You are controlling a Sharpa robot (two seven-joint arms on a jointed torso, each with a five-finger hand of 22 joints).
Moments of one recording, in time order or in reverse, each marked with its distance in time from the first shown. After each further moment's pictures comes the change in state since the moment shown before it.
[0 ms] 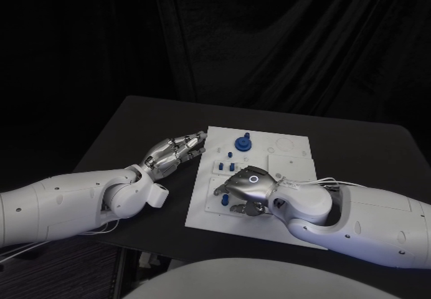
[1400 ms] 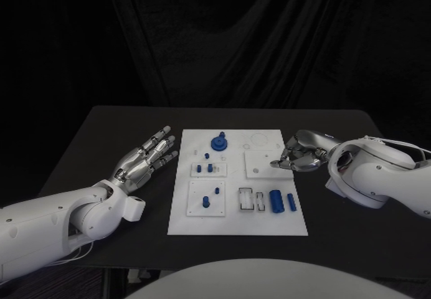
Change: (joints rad) left arm -0.001 -0.019 0.000 0.034 0.000 -0.072 0.000; left_hand -0.126 0.022 -0.071 0.032 -0.137 -0.292 -0.256 -0.030 -0.029 -0.011 -0.018 0.004 0.000 -0.002 -0.063 0.000 0.000 0.000 -0.018 -0.051 0.000 -0.054; right arm 0.163 -0.480 -0.001 0.165 0.676 -0.095 -0.244; right_hand -0.346 0.029 -0.075 0.070 0.069 0.366 0.021 0.332 0.142 0.592 -0.127 1.321 1.138 0.134 -0.077 0.272 0.217 -0.087 0.218 -0.069 0.609 0.000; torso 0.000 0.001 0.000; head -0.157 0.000
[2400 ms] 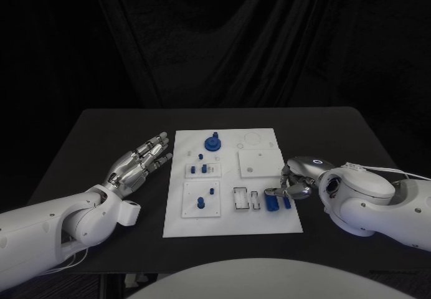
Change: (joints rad) left arm -0.003 0.005 0.000 0.000 0.000 -0.002 0.000; left_hand 0.068 0.002 0.023 -0.003 0.085 0.079 0.107 0.005 0.008 0.003 0.011 0.004 0.000 0.000 0.008 0.000 0.001 0.000 0.000 0.008 0.000 -0.002; right arm -0.137 -0.014 -0.001 0.068 -0.271 0.044 -0.193; right_hand -0.176 -0.039 -0.029 0.007 -0.007 -0.032 -0.043 0.160 0.214 0.000 -0.035 0.021 0.000 0.000 -0.050 0.011 0.000 -0.031 0.000 -0.049 0.120 0.000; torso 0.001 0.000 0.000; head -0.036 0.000
